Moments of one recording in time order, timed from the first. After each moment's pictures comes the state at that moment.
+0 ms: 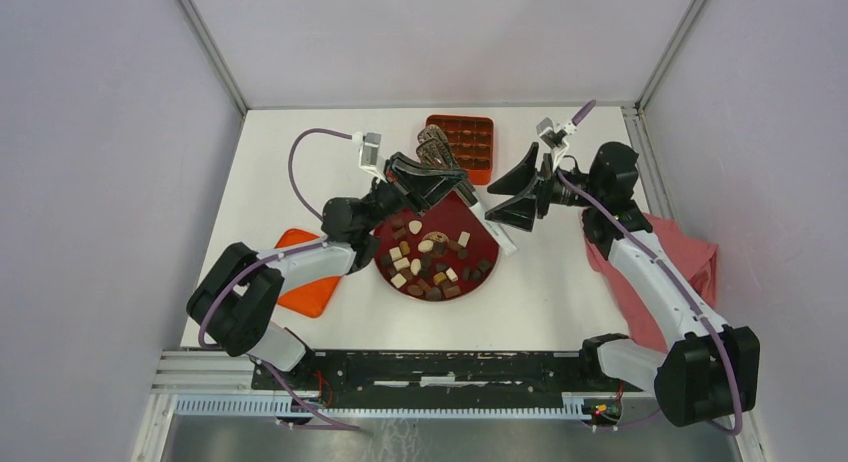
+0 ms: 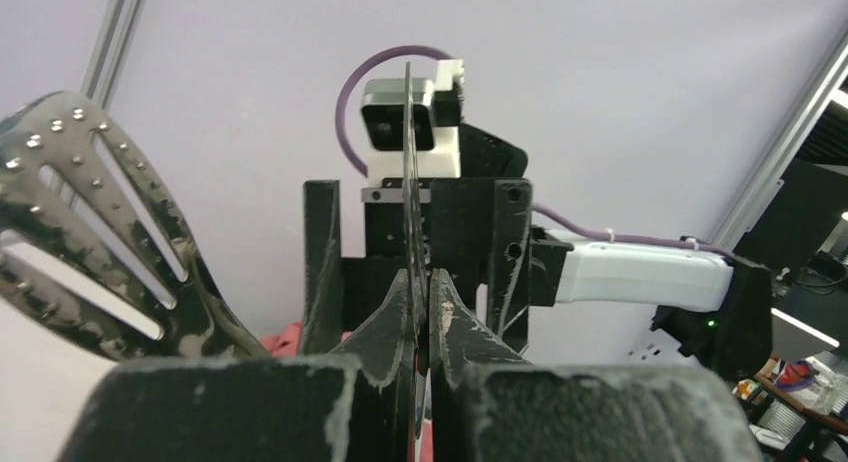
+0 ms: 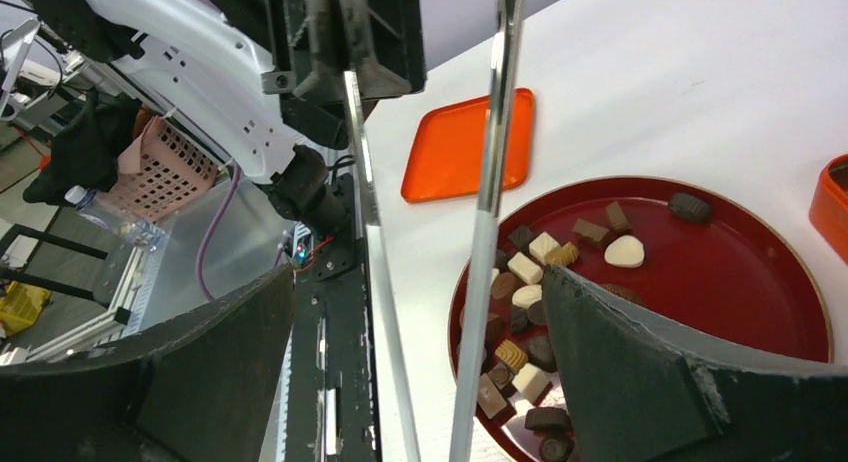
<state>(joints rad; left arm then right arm) -0.66 1.52 0.73 1.48 0.46 -0.89 0.19 1.13 0.84 0.28 -1.22 0.42</state>
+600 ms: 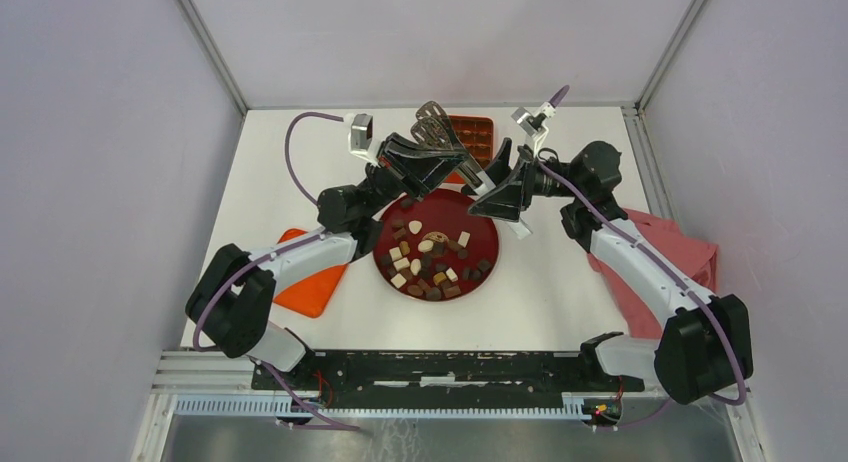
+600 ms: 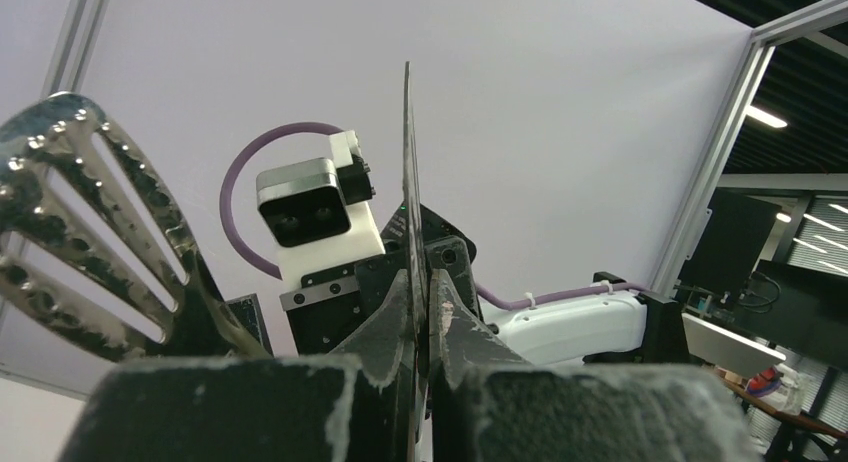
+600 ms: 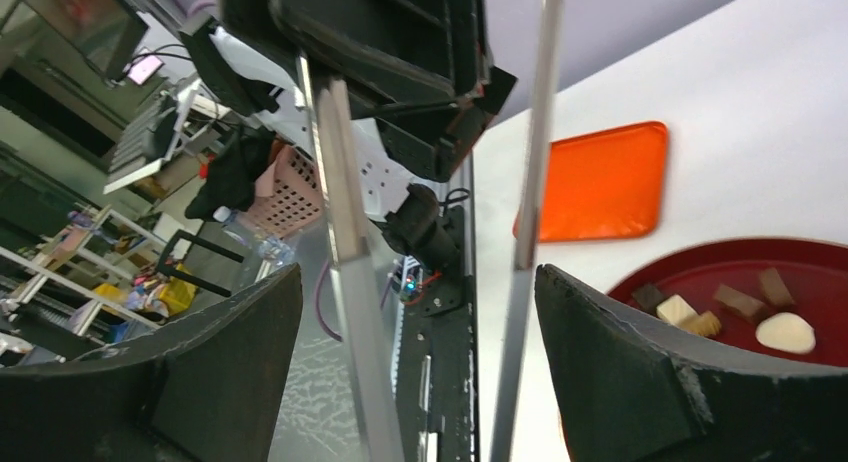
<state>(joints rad) -0.67 1.50 0.89 1.49 0.46 -0.96 0.34 1.25 0.90 0.60 -1.20 0.83</state>
